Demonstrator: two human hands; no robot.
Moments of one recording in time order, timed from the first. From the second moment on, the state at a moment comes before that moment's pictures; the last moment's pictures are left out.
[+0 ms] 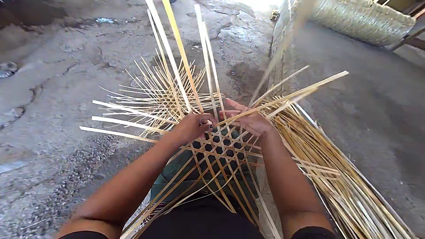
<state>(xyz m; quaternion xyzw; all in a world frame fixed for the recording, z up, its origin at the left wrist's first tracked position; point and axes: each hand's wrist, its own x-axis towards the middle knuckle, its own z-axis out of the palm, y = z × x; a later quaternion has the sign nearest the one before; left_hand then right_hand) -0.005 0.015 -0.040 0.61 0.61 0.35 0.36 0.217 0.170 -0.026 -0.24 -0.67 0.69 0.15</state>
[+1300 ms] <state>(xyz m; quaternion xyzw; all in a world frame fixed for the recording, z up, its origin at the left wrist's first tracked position) 0.004 0.035 -0.091 0.52 0.72 0.30 0.34 0.205 0.122 -0.061 -0.26 -0.79 0.43 0.35</state>
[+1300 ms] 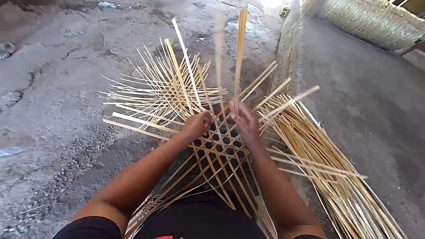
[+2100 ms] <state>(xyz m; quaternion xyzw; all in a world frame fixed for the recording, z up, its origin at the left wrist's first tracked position) 0.021 0.003 -0.150 0.65 0.71 0.26 0.07 0.224 0.078 -0.147 -0.37 -0.89 0.12 0.24</state>
